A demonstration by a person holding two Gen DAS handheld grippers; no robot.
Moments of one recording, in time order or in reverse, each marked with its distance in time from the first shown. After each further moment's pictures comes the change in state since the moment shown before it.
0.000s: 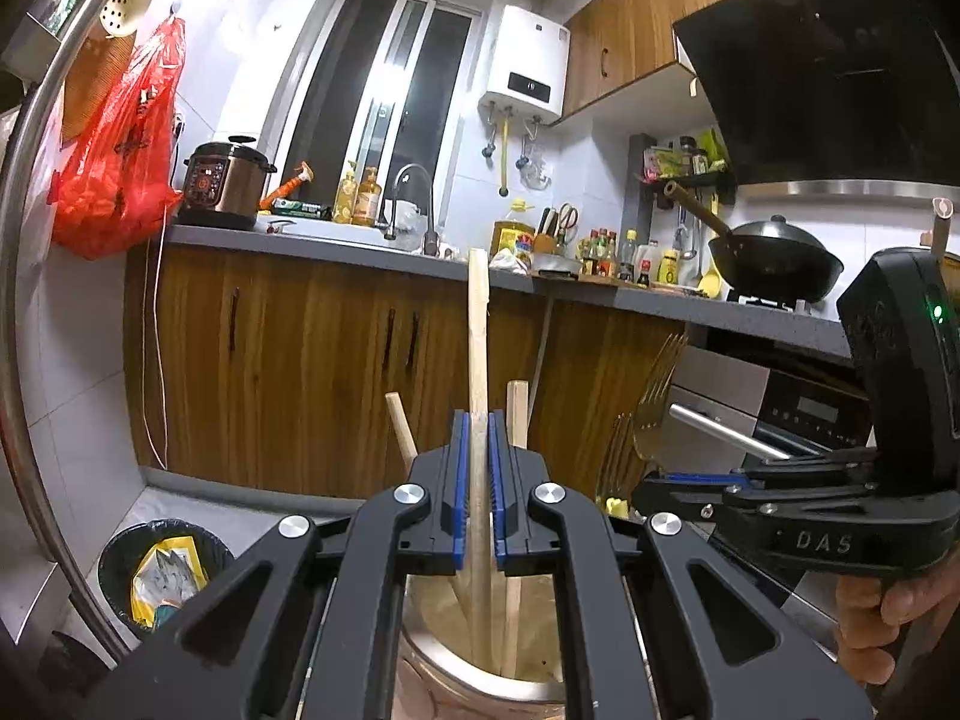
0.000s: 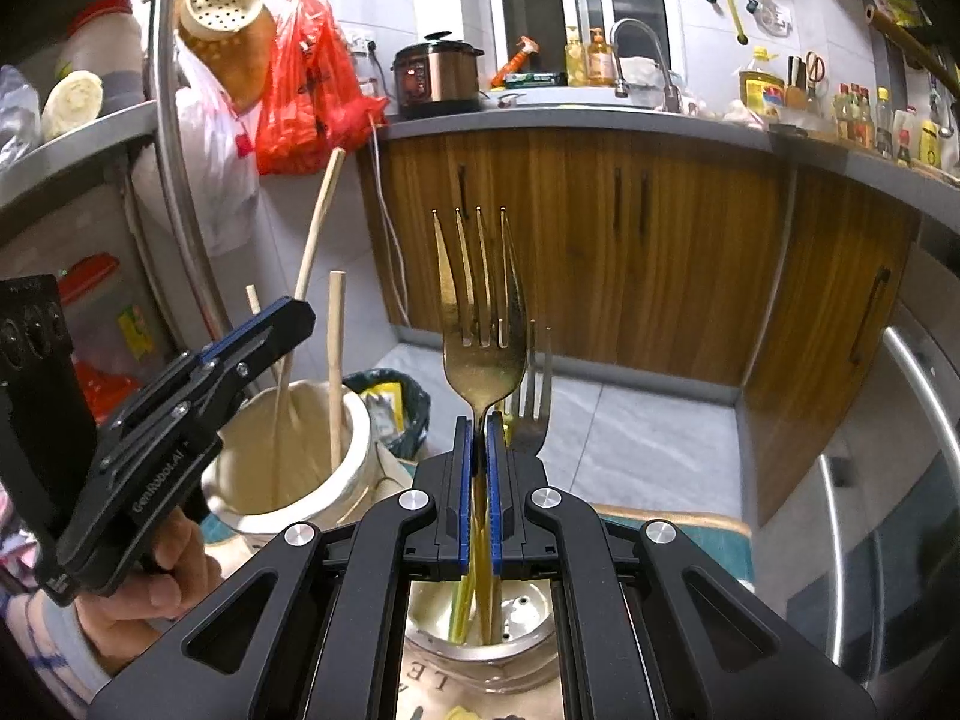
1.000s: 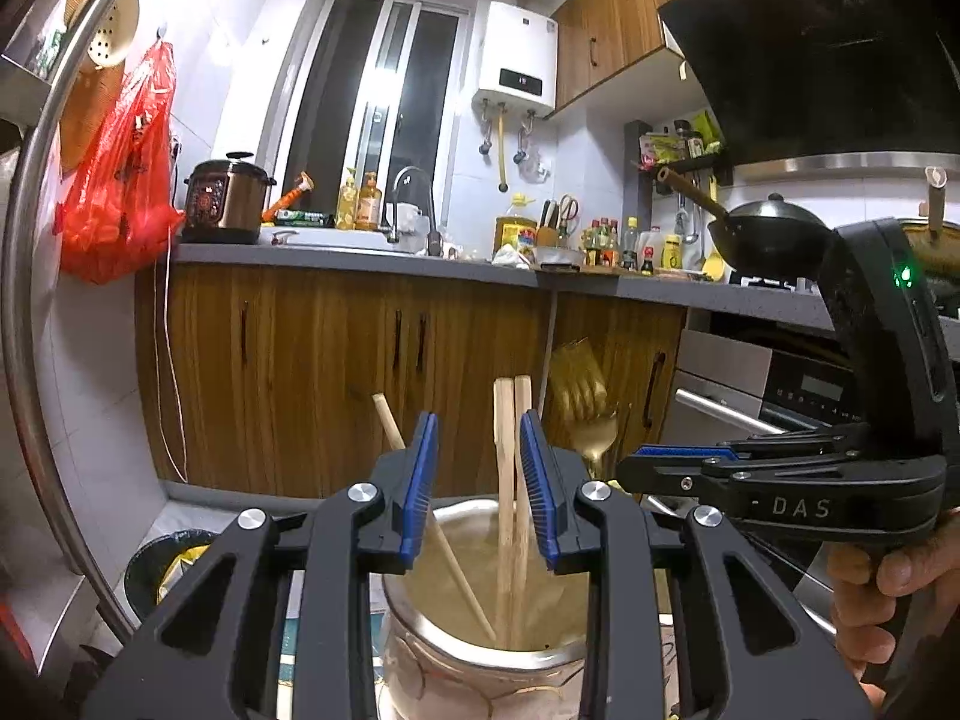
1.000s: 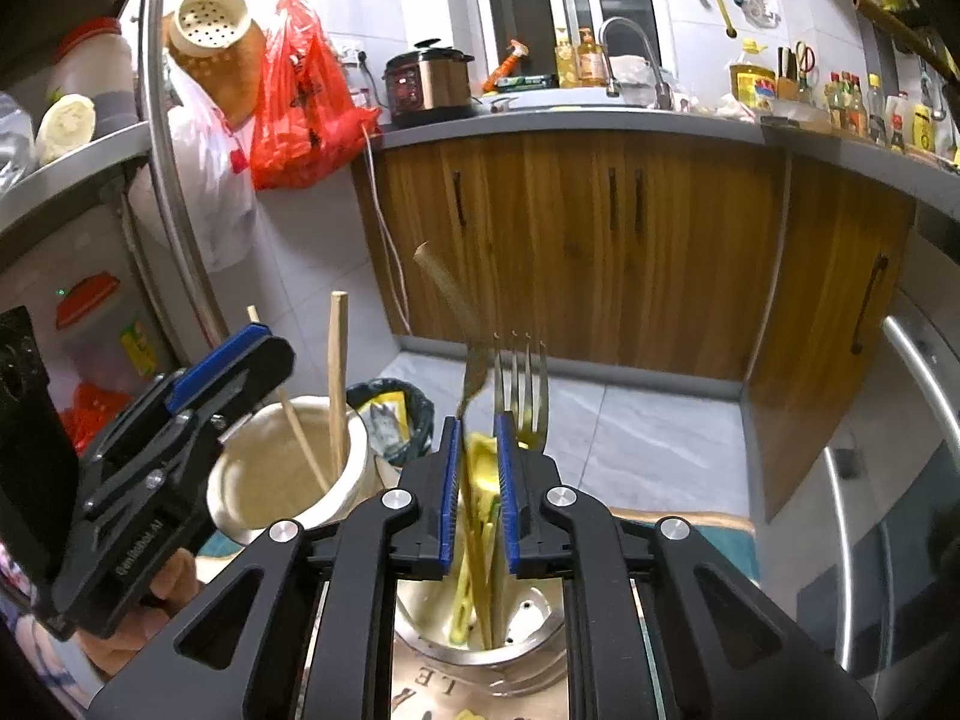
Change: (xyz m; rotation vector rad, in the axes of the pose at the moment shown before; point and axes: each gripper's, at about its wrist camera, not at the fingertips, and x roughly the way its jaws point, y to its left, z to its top) left arm -0.018 -0.016 0.002 0.062 -0.005 0.033; right arm -0.003 -0.006 0.002 0.037 -0.020 0.009
